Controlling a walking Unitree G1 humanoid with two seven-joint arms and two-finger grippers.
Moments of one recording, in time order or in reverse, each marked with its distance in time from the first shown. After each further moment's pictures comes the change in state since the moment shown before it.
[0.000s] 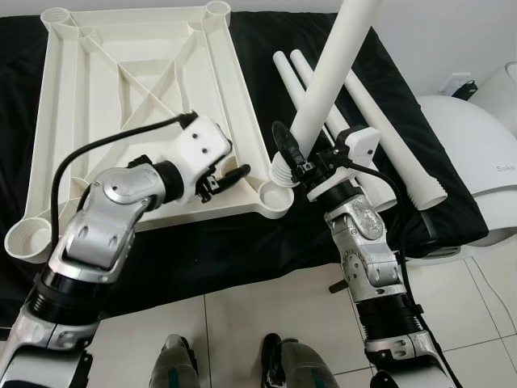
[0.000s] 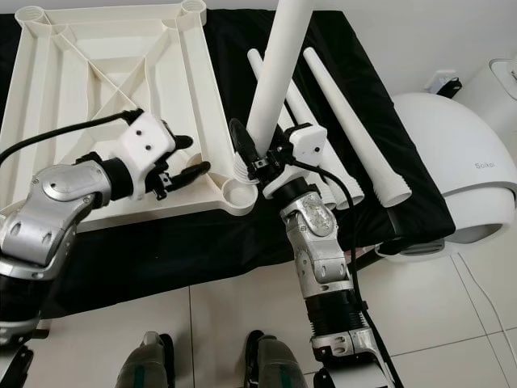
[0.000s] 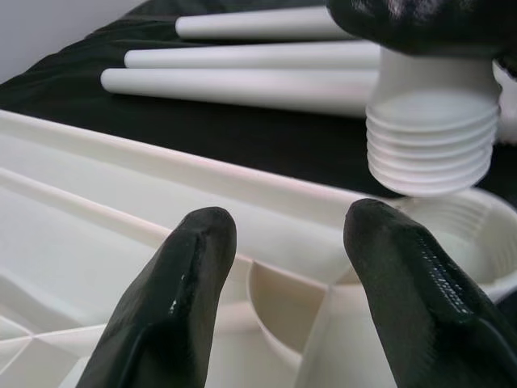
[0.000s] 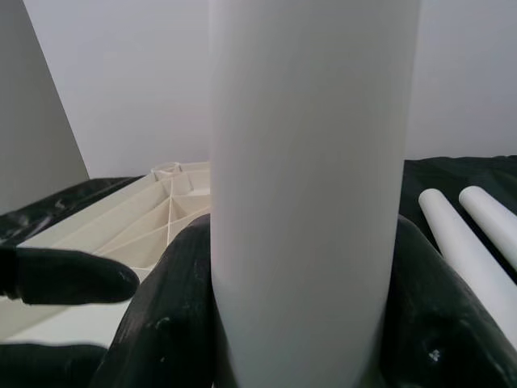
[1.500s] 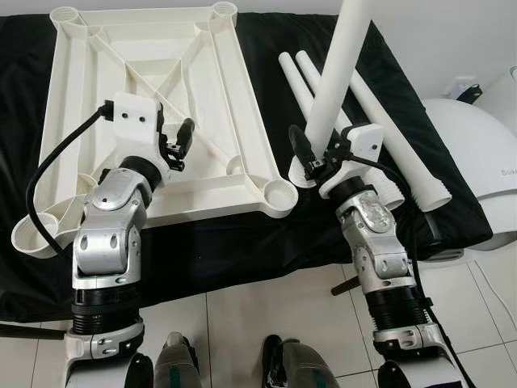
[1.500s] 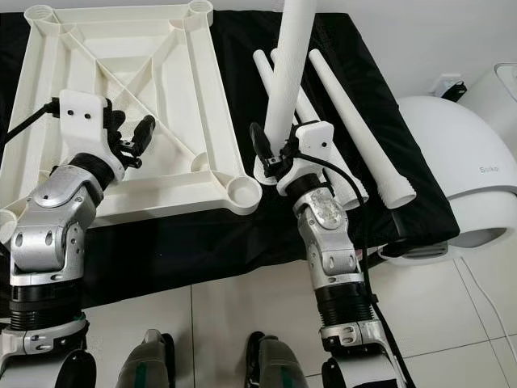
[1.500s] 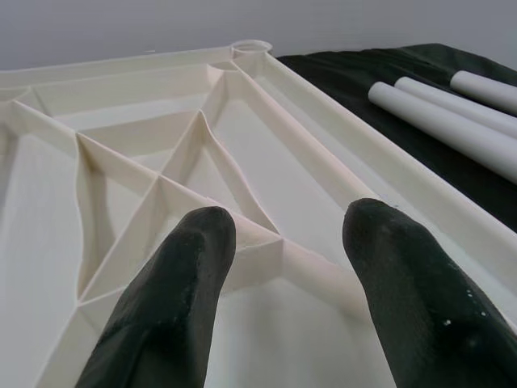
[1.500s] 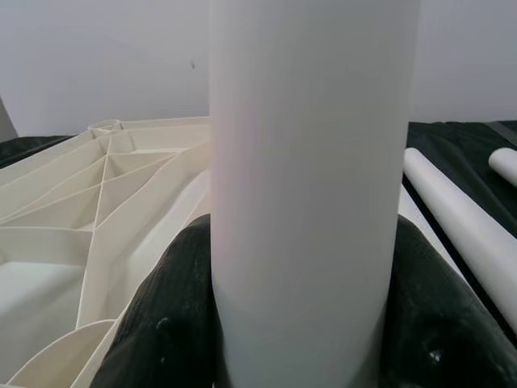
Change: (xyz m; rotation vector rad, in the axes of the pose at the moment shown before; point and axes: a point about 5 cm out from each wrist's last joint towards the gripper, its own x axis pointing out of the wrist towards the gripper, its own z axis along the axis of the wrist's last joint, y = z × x) left arm -0.026 0.026 -0.017 -0.297 -0.079 0.654; right arm -0.005 -0.019 -0.010 -0.067 0.109 -0.128
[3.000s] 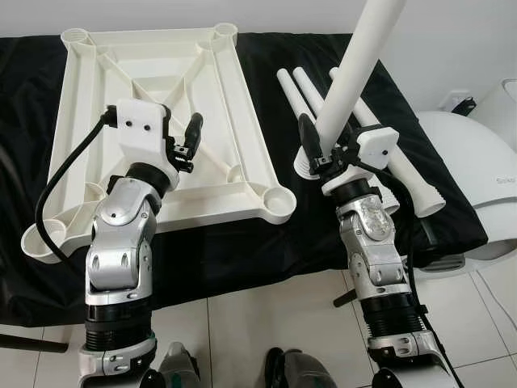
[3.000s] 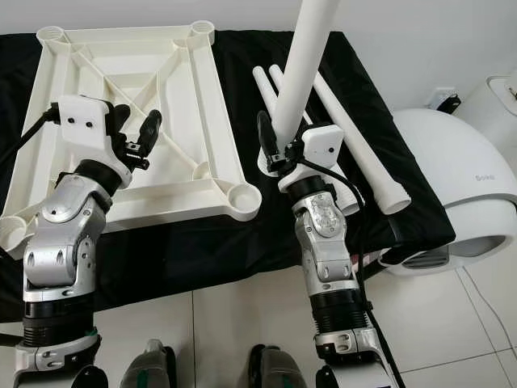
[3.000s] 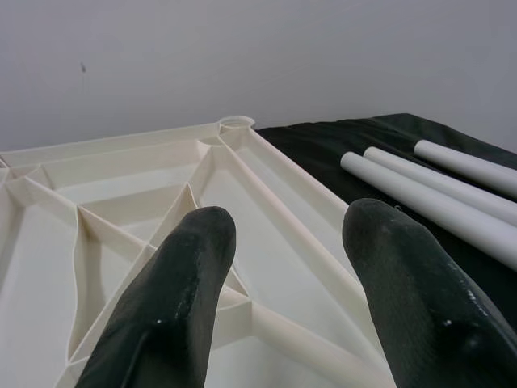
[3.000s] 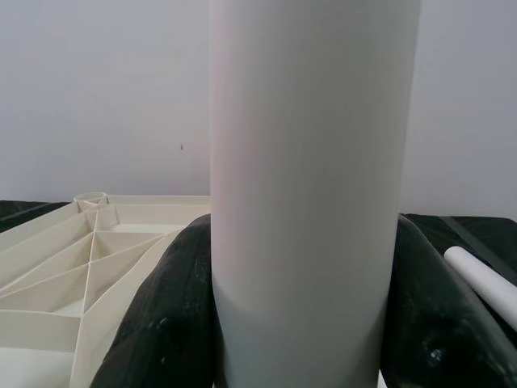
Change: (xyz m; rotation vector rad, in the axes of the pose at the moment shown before) left arm -0.008 -0.018 0.002 -0.001 -0.119 -0.022; right arm -0.006 0.003 0.013 -0.076 -0.153 -0.074
